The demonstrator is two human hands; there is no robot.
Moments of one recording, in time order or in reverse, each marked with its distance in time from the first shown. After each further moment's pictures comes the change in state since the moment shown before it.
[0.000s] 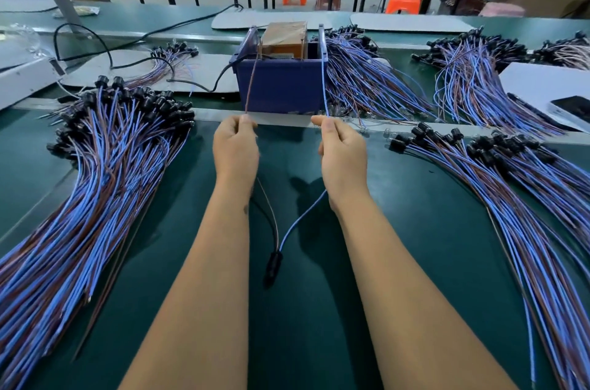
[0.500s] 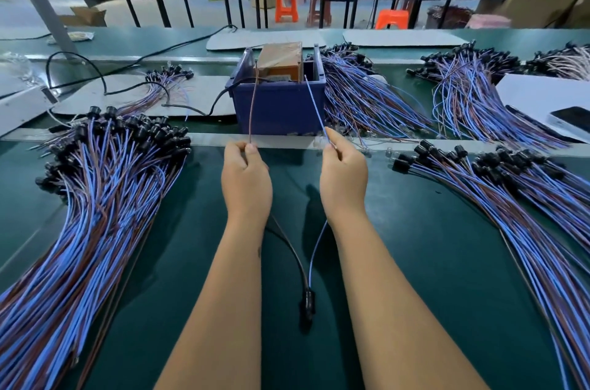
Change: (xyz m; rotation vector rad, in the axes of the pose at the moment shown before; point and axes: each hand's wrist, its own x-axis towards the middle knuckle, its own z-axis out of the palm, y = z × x) left_hand -0.007 -0.005 0.012 0.052 0.004 0.085; right_hand 0.022 0.012 0.012 -0.012 0.133 0.034
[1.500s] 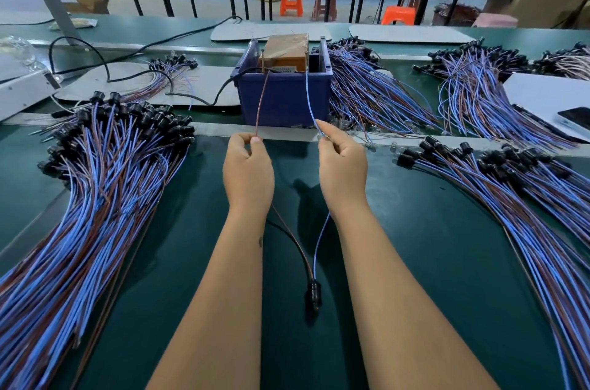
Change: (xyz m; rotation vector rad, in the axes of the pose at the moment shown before) left_hand 0.001 0.001 -0.002 -0.010 -0.001 -0.056; right_hand 0.002 0.006 0.004 -0.041 -0.091 -0.066
